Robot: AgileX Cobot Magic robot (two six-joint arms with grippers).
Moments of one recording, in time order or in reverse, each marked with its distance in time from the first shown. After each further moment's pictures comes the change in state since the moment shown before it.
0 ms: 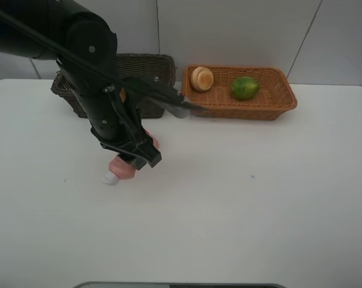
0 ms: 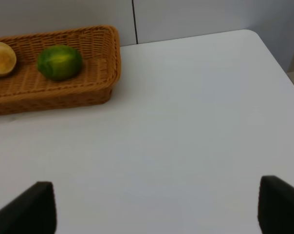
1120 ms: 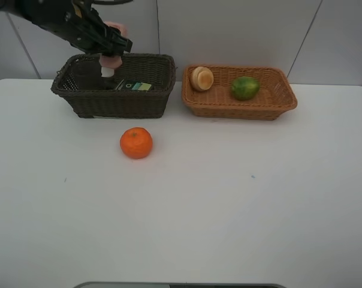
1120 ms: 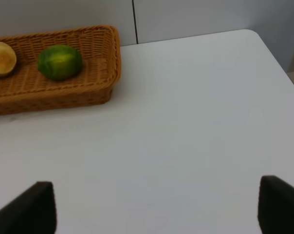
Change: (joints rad) left arm 0.414 0.128 -0.214 0.110 -0.617 -0.042; right arm 0.000 0.000 0.000 0.000 0.000 0.000
